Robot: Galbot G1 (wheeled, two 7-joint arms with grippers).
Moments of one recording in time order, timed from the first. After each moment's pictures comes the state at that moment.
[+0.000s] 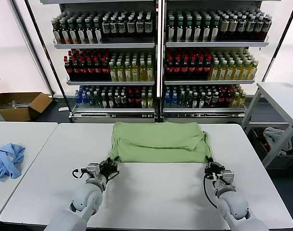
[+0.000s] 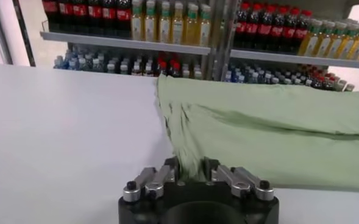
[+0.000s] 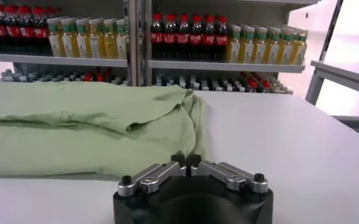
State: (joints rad) left arm 1.01 -1.11 -0.13 -1.69 -0.69 0.43 -0.33; right arm -1.13 1.06 0.32 1.67 0.48 -0.28 0.24
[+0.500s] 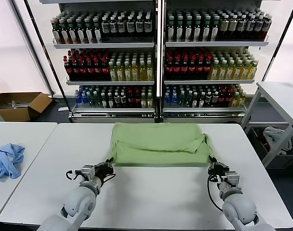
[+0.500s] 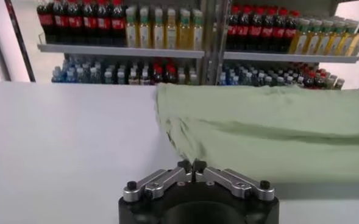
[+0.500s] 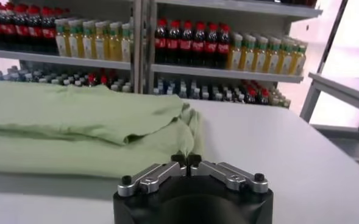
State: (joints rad) left arm 1.12 -0.99 -0.17 -1.87 -0.71 0.43 -0.35; right arm -1.29 0.96 0.37 1.93 0.49 -0.34 0.27
